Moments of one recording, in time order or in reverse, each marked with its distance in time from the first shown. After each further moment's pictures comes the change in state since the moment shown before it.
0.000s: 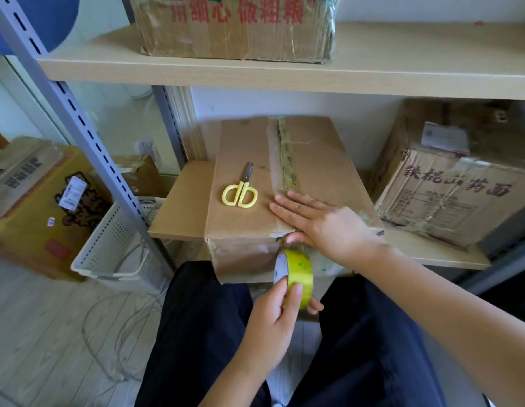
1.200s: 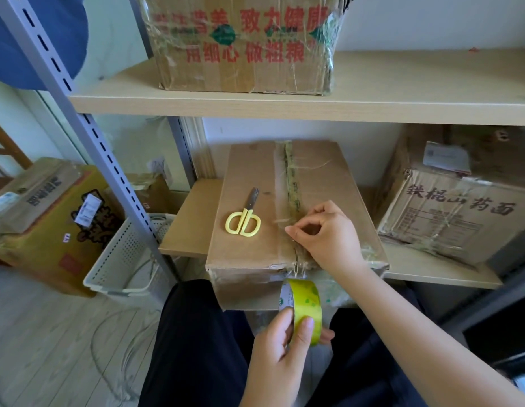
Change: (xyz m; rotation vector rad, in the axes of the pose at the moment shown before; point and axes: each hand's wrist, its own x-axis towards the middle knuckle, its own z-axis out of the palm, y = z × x) left_hand -0.027 0.040 0.002 -0.050 0.087 -0.037; right_hand 0.022 -0.031 -0.026 0.678 0.179 0.825
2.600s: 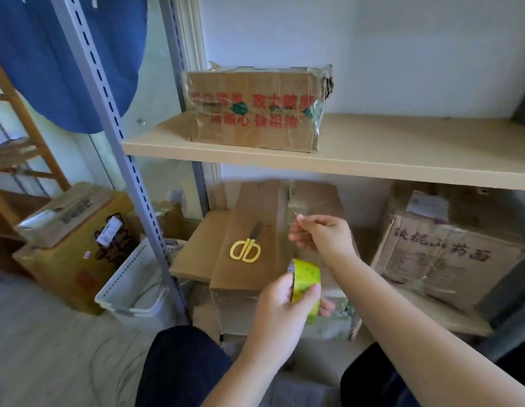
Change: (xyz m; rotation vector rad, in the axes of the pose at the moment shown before) left_hand 0.044 0.076 0.014 -0.060 0.015 -0.011; right_hand 0.039 -0.034 -0.037 0.850 -0.083 0.395
